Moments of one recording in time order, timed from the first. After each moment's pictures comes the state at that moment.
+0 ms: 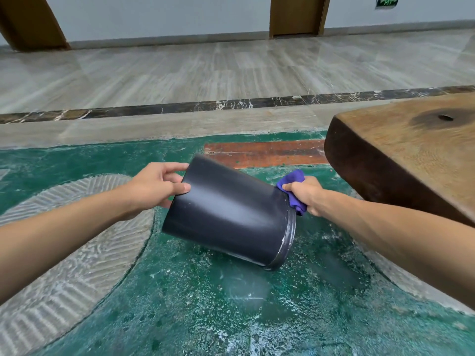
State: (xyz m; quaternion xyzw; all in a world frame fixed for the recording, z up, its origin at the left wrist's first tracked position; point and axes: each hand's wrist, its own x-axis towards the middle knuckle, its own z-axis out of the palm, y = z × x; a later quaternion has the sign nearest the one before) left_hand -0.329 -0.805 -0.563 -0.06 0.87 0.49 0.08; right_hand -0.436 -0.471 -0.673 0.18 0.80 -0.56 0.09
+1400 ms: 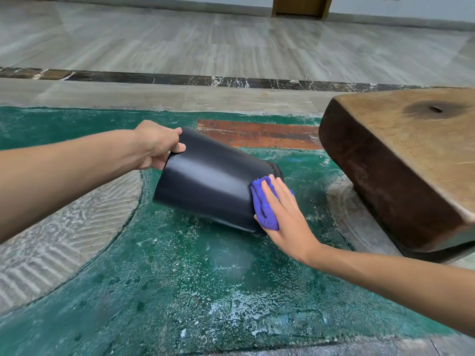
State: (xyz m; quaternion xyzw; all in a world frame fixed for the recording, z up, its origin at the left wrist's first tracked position) left_hand -0.347 -0.774 -0.551 -0.23 0.83 0.51 0.03; right_hand -0.293 -0.470 -0.705 -0.30 0.91 -0.27 -0.11
